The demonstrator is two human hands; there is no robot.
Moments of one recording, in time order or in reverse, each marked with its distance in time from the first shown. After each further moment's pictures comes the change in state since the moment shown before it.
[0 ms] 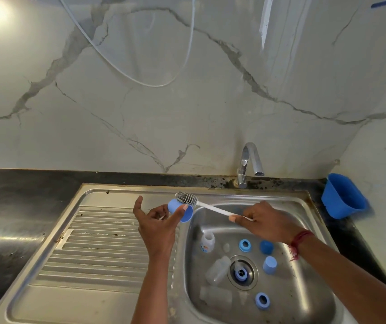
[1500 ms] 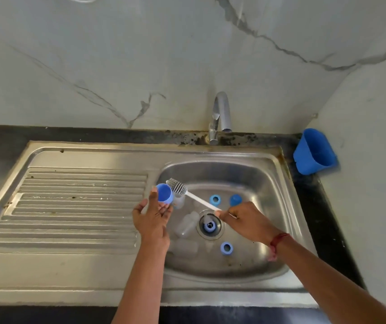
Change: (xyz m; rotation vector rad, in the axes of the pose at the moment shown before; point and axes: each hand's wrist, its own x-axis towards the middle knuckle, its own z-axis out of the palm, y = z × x) left_hand -0.071 -0.061 0.045 -0.403 0.084 -0.661; right_hand -0.062 0.070 0.063 0.223 -0.096 0.268
